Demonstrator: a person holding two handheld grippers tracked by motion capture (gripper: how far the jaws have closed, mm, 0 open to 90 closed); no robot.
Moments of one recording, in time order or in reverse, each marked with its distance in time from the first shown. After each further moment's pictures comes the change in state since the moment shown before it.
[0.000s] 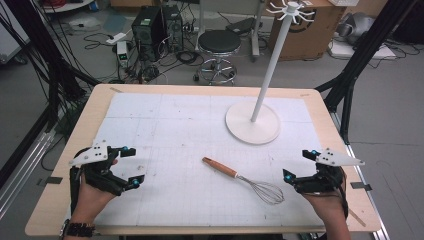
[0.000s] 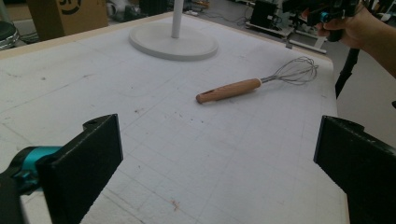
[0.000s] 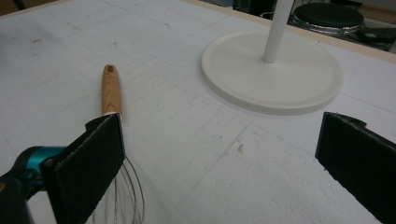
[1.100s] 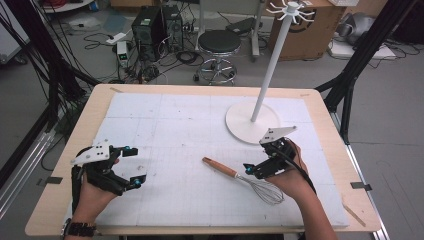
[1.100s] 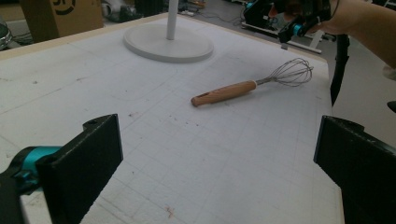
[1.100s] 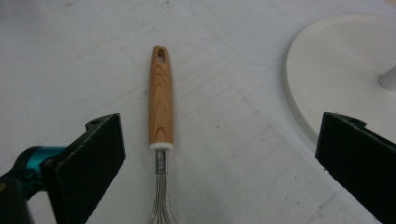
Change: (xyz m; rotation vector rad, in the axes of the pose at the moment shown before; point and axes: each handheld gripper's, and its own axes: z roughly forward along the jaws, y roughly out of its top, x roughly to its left) left arm -0.001 0.003 0.005 0.002 -0.018 0.002; right arm 0.045 0.067 0.096 0.338 0.185 -0.158
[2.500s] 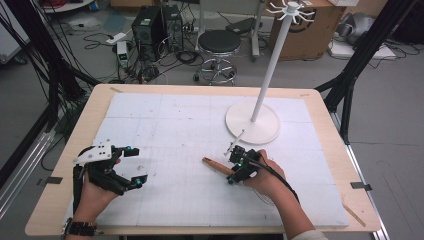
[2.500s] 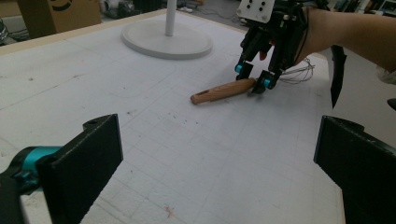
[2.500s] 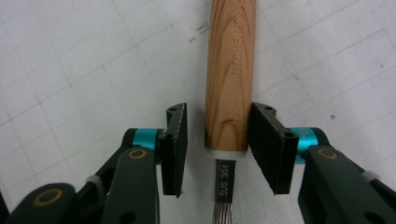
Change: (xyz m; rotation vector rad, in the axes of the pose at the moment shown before) left arm 0.001 -0.001 0.003 0.013 -0.008 -0.002; right arm 0.026 0.016 0.083 0.434 0.169 -0.075
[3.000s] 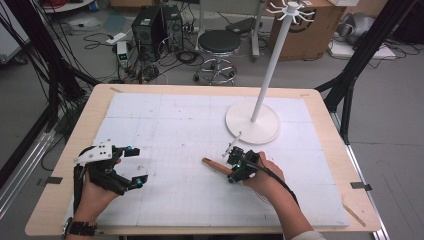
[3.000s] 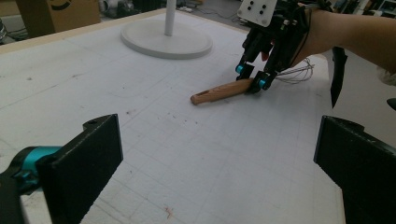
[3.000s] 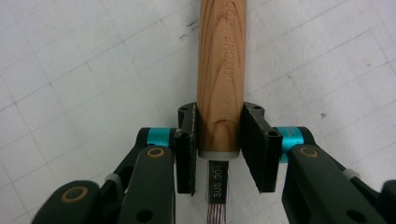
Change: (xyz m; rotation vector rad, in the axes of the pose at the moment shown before) left arm 0.000 0.000 0.001 0.004 -0.003 -0.001; right arm 0.006 0.002 0.001 0.013 -0.069 0.006
